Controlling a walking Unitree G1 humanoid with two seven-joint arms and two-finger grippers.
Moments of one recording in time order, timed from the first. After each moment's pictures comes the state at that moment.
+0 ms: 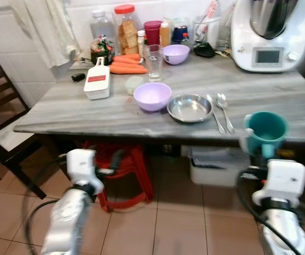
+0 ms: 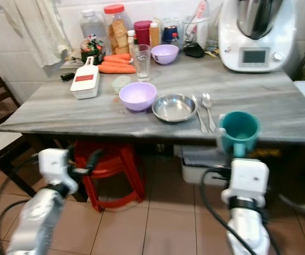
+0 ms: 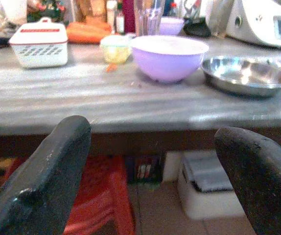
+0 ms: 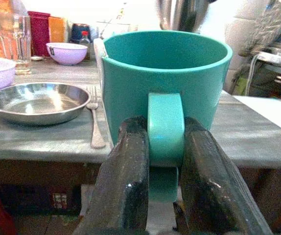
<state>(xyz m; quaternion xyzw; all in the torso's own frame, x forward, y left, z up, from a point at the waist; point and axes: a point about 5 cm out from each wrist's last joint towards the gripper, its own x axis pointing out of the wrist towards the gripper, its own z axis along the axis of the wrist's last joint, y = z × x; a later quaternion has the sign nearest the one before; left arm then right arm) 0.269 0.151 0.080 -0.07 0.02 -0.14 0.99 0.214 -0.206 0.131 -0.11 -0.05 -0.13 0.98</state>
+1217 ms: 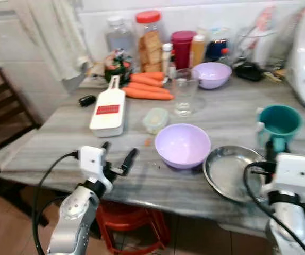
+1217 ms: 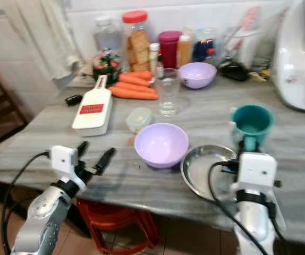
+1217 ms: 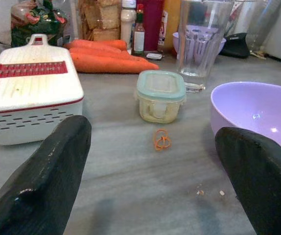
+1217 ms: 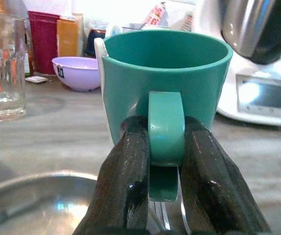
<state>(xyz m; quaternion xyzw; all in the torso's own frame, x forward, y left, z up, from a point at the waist) 0.265 0.140 0.094 -0.08 0.00 -0.20 0.98 0.224 -0.215 0.140 -0.12 -0.07 -0.16 0.98</state>
